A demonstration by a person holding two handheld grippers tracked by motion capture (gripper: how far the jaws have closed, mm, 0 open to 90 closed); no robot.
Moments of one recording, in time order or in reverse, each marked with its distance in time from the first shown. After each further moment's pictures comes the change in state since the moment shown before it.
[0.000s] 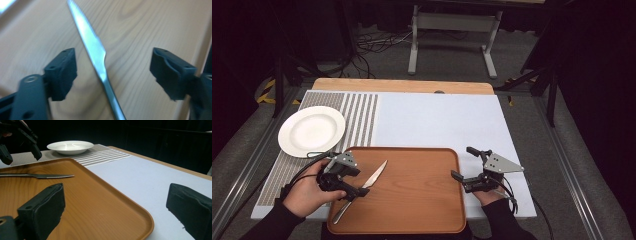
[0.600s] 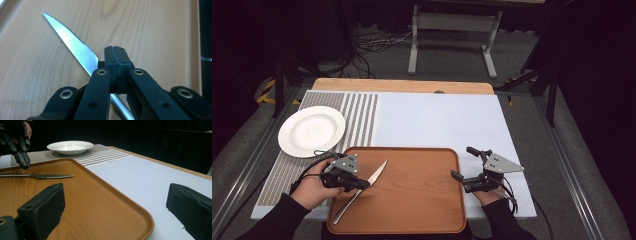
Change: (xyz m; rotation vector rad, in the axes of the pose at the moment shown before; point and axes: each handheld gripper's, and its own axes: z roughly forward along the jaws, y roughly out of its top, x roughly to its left) left arm 0.015 -0.004 0.012 0.011 -0.131 0.235; right arm 0.000 0.000 0.000 -0.001 0.000 0.002
